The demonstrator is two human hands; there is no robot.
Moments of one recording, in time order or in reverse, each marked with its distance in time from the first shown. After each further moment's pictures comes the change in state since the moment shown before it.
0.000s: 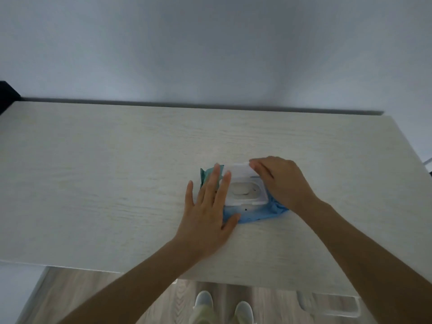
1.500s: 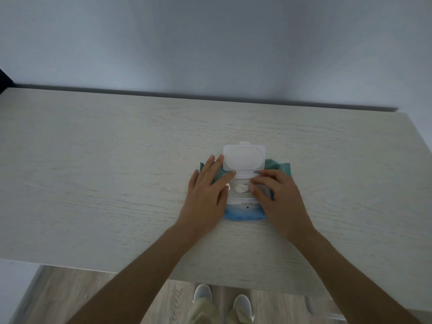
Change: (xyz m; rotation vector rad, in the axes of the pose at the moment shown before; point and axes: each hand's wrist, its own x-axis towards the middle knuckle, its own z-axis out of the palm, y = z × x) left_hand 0.027 -0.023 0.009 -0.317 0.173 -0.017; right_hand -0.032 -0.021 0.033 0.149 0.036 0.233
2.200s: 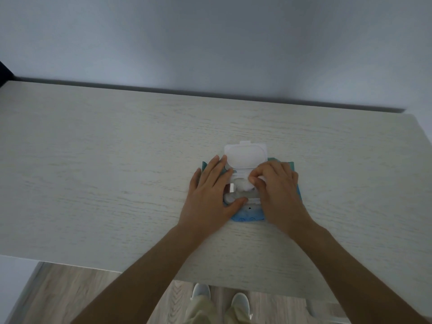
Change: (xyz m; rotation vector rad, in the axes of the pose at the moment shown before) left_hand -0.002 -0.001 0.006 0.099 0.006 -0.008; right_hand 0.012 -0.014 0.000 -0.139 -0.018 -0.144
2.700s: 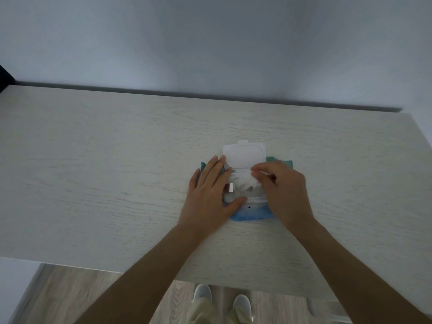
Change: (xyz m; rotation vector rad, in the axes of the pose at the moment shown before) left_hand 0.001 0.000 0.000 0.039 -0.007 0.007; right_hand 0.003 0.000 -0.008 0.214 0.165 0.058
